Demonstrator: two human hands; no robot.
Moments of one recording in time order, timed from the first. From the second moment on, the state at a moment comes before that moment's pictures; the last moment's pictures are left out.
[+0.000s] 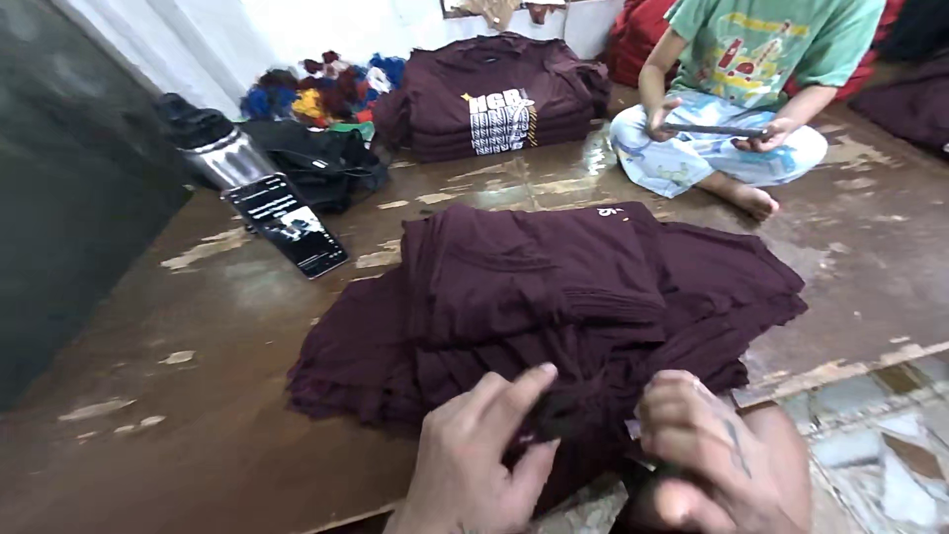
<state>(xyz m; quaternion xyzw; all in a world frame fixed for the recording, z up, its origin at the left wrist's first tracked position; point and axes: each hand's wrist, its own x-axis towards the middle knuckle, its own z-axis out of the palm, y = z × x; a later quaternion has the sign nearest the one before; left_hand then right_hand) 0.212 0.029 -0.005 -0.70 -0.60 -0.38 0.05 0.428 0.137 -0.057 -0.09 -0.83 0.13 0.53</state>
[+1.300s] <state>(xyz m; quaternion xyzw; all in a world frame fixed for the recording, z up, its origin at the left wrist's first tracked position) 0.229 0.053 0.026 -0.82 -0.51 -0.18 0.18 0.436 0.137 -0.036 -0.15 -0.86 0.13 0.47</state>
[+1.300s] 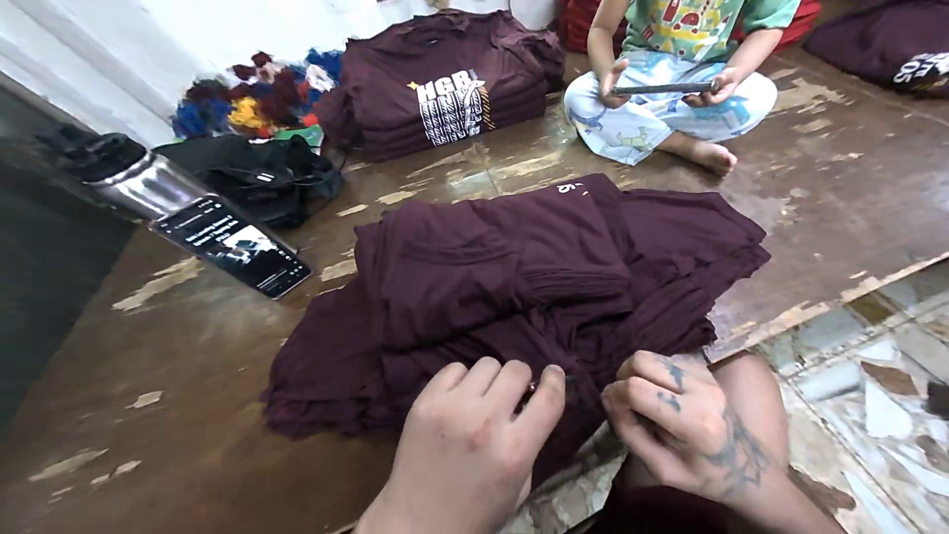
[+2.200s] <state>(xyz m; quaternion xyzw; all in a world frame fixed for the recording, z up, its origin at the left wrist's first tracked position) 0.167 0.055 -0.009 -0.57 -0.63 -0.40 -0.34 0.474 0.130 -0.078 -0.11 -0.92 0.22 0.32</state>
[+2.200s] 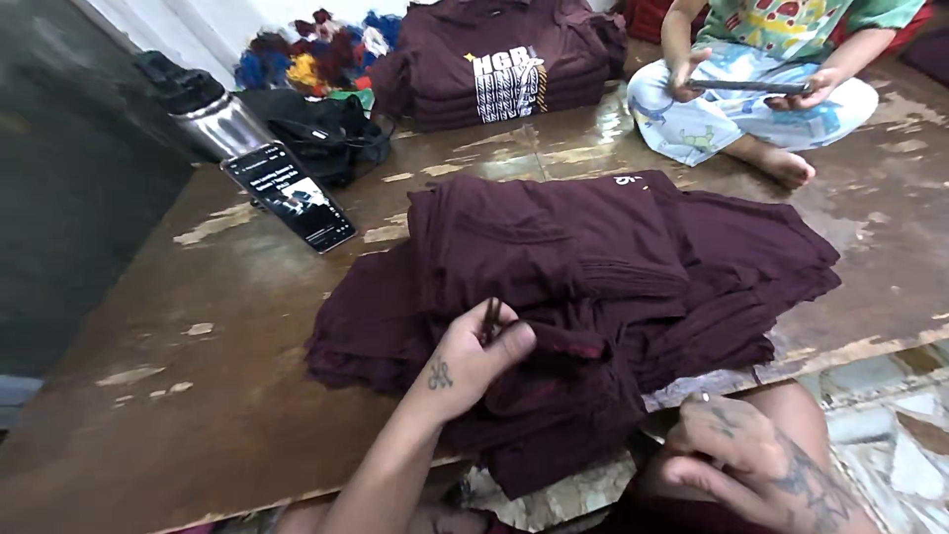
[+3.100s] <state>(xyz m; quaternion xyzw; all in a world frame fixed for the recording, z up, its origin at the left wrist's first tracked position) 0.170 -0.009 -0.021 -0.77 -0.57 -0.25 -0.16 0.429 0.126 -0.070 -0.14 -0.91 0.11 0.38</state>
